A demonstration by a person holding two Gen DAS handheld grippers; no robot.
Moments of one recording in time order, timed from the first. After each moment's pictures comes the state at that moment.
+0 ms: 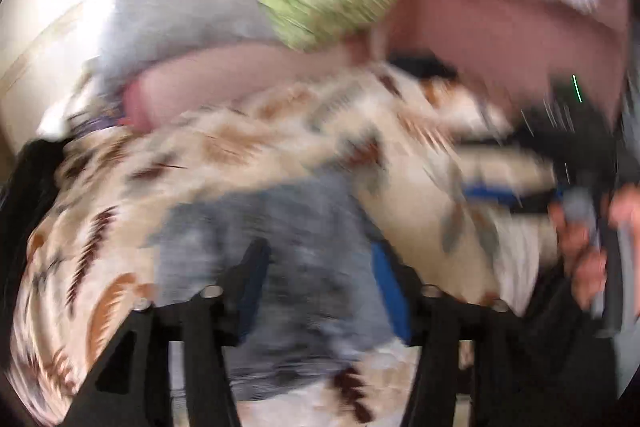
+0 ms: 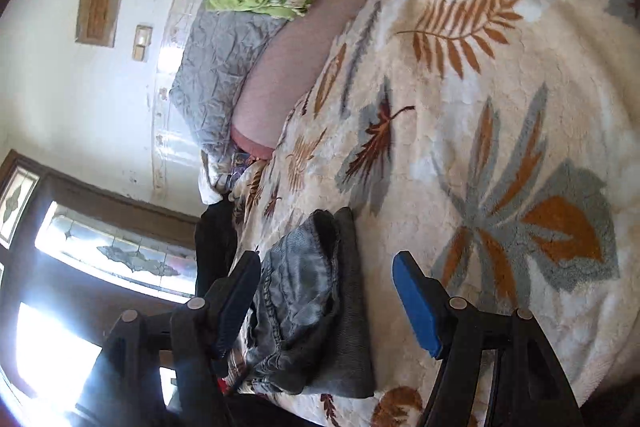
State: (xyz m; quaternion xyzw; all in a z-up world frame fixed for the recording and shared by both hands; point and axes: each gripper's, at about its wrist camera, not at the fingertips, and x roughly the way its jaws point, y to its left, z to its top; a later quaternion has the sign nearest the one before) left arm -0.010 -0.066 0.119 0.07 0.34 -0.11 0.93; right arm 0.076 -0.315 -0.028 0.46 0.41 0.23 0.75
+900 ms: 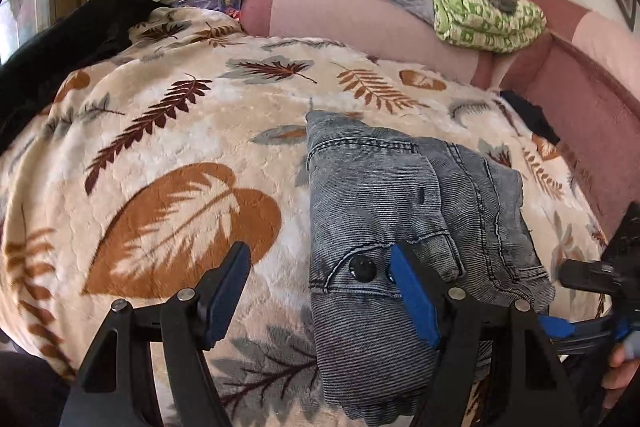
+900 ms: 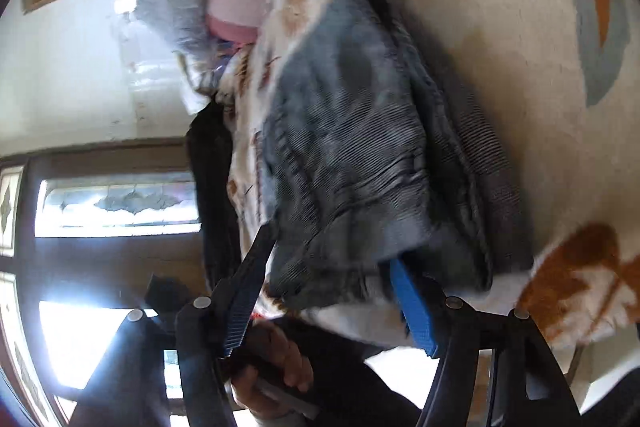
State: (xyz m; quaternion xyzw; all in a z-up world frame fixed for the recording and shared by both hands) left arm 0.027 0.067 0.037 -0.11 0.40 -0.01 0.91; right arm 0.070 -0.184 -0.082 0.49 0.56 0.24 0.62
